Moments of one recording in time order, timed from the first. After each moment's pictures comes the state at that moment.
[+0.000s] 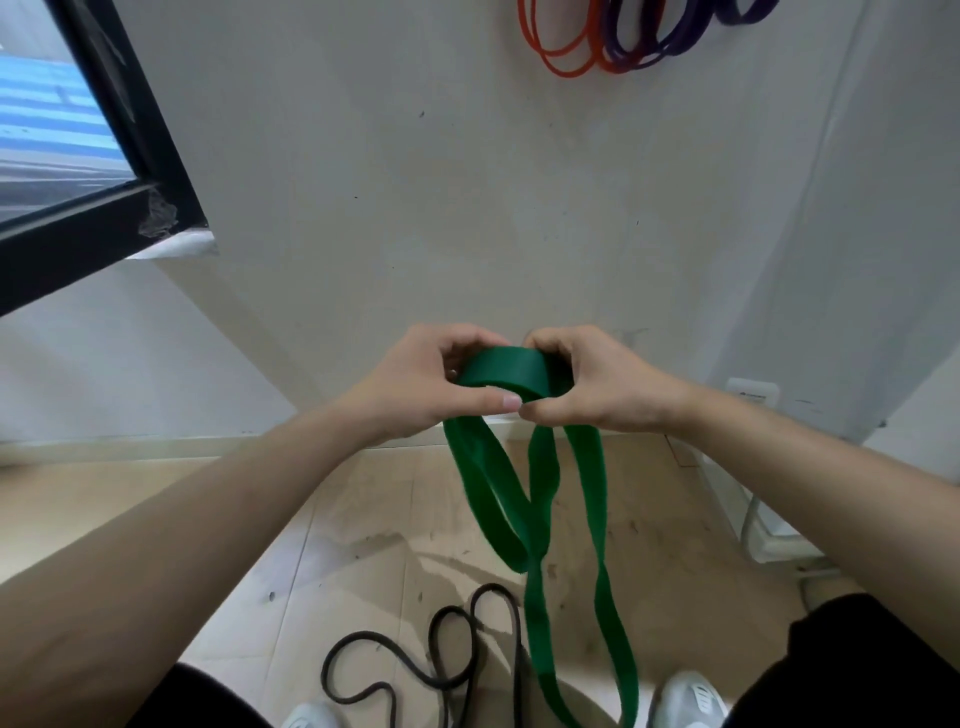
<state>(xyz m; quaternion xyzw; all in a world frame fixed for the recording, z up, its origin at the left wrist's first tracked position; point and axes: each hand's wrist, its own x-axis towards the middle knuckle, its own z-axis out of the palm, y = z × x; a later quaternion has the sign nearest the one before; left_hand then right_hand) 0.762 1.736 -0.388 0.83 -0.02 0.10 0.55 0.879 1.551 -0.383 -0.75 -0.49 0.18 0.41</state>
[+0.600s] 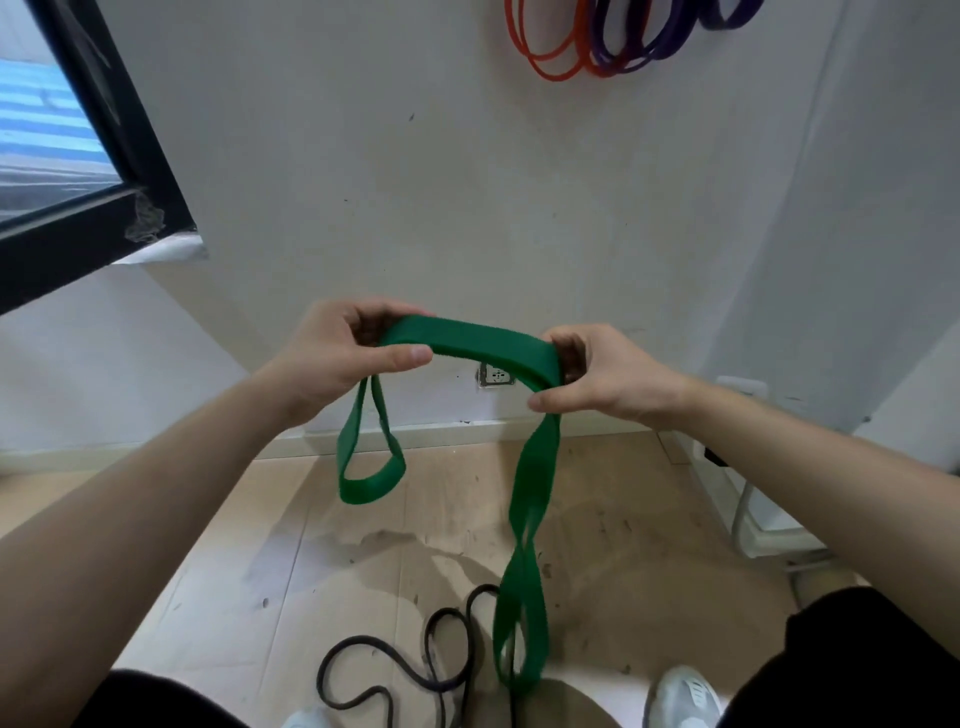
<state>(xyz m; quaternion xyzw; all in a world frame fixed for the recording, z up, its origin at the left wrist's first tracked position) 0.748 1.793 -0.378 0.81 -0.01 0.15 0.56 0.894 1.539 -0.389 -0.74 -0.43 0.24 0.46</state>
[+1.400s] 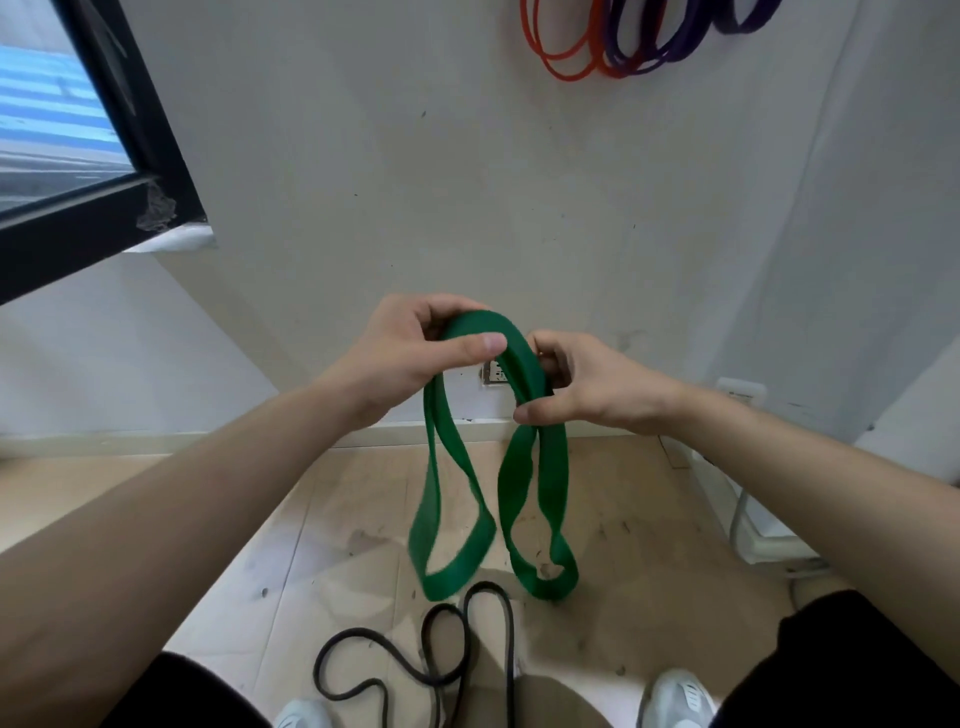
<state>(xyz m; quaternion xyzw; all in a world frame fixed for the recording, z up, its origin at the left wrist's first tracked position) 0.756 1.737 -0.369 0.79 -0.02 0.16 0.60 0.883 1.550 -0.389 -0.73 -0.44 0.29 0.45</state>
